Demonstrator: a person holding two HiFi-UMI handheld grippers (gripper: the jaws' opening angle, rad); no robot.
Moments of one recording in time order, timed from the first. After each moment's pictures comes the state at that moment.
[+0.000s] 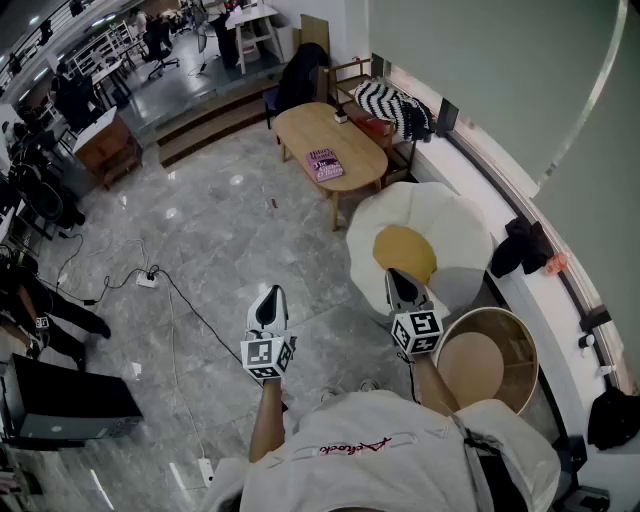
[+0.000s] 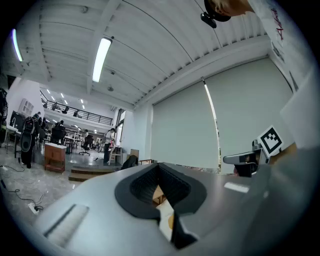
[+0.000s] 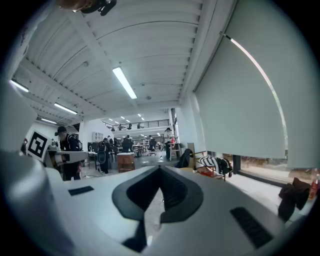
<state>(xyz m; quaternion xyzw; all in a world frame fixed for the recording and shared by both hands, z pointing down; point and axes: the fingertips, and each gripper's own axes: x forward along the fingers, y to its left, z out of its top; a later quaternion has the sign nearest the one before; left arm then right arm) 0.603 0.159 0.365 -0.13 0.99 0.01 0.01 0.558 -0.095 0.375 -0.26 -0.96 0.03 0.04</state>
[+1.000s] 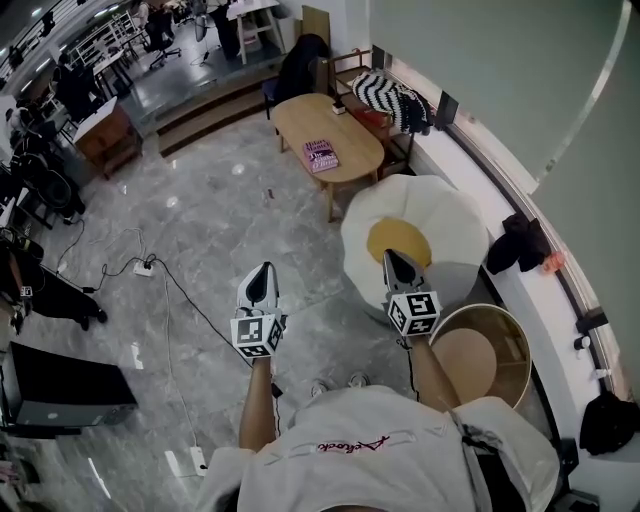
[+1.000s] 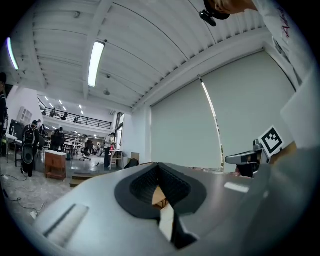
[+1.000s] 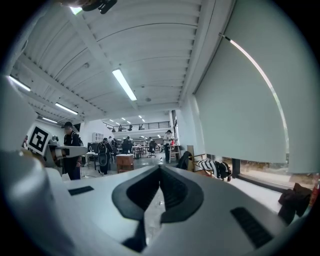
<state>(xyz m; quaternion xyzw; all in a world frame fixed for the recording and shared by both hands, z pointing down) 0.574 0.132 0.346 -0.12 0.99 -0.02 0.02 0.527 -0.132 0.367 -0.26 -0.96 0.02 0.03</state>
